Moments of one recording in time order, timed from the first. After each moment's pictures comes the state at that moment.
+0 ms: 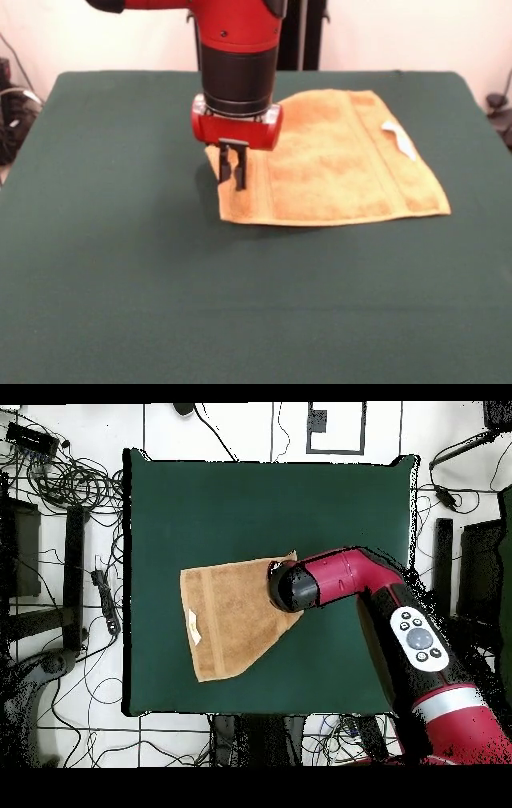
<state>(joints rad) -0.59 -0.53 0.56 1.55 -0.84 0.69 2.31</state>
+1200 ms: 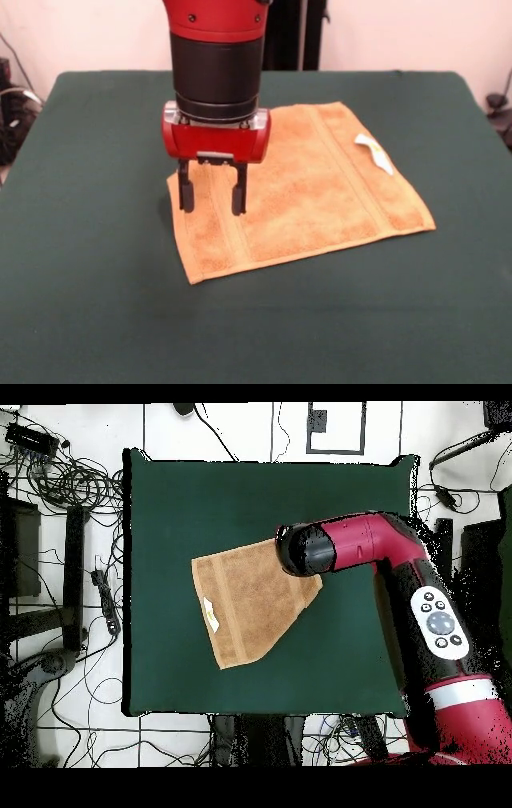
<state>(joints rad) -0.61 -0.52 0.65 1.38 -0.81 0.78 2.07</state>
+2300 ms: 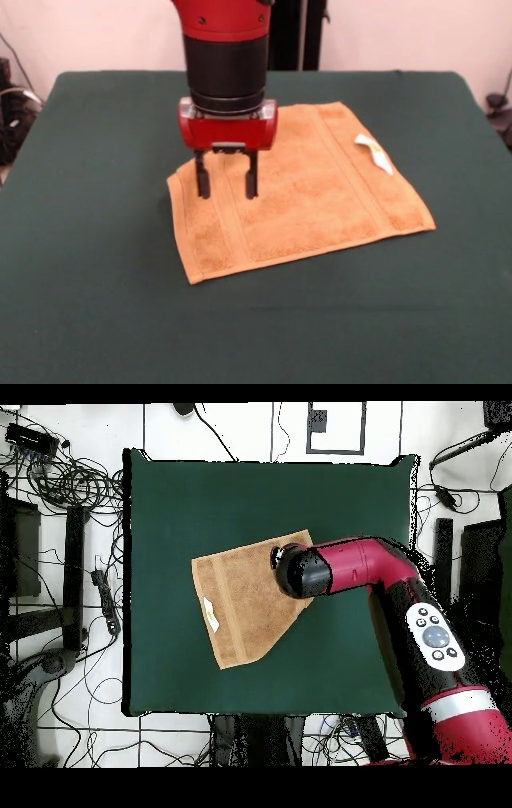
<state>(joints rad) -0.60 -0.54 0.56 1.51 -0.74 0.65 2.04</state>
